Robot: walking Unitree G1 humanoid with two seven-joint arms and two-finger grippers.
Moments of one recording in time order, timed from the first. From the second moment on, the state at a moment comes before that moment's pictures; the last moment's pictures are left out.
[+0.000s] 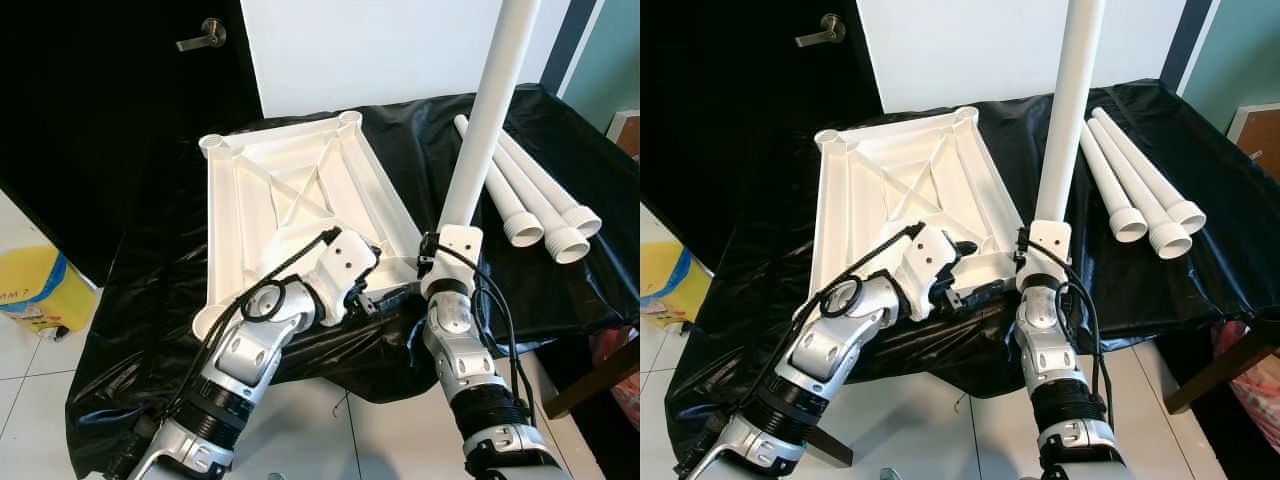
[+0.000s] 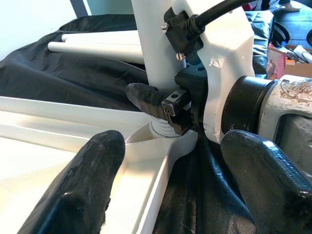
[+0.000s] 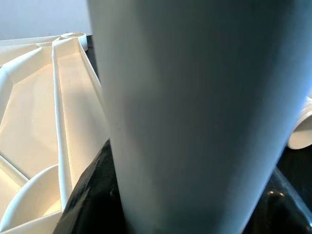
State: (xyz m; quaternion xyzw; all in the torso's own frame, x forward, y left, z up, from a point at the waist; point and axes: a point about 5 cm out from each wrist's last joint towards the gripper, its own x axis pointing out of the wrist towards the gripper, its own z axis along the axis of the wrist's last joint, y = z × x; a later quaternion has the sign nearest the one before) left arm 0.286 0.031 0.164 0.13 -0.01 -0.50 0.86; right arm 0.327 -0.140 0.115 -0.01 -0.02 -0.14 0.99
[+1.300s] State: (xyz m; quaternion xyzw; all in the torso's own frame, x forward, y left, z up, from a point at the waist) left arm 0.286 0.028 0.165 0.12 -0.01 -0.50 0.86; right arm 0.335 -0.170 0.115 -0.10 -0.01 0.19 0.98
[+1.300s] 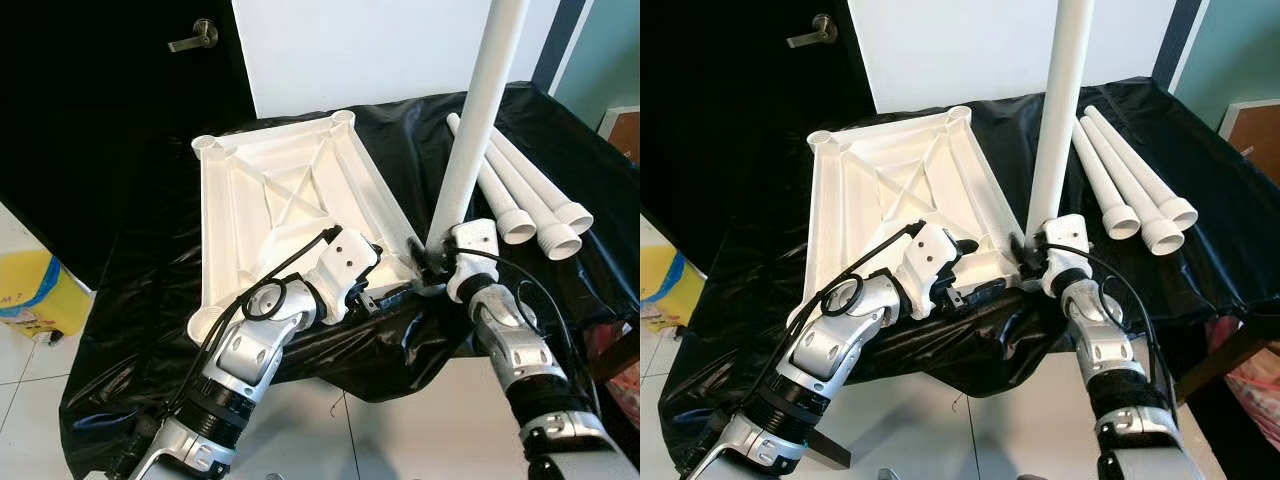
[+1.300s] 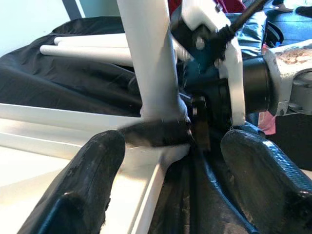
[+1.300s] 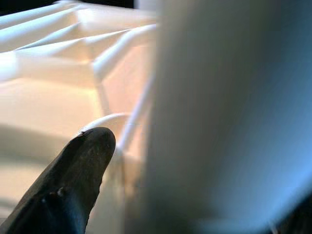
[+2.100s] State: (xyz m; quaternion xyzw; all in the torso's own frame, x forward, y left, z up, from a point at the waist) left arm 0.278 0.025 0.161 0.12 -0.01 -0.51 0.85; right arm 0.347 -0.175 0.117 -0.12 -0.01 0.25 0.96
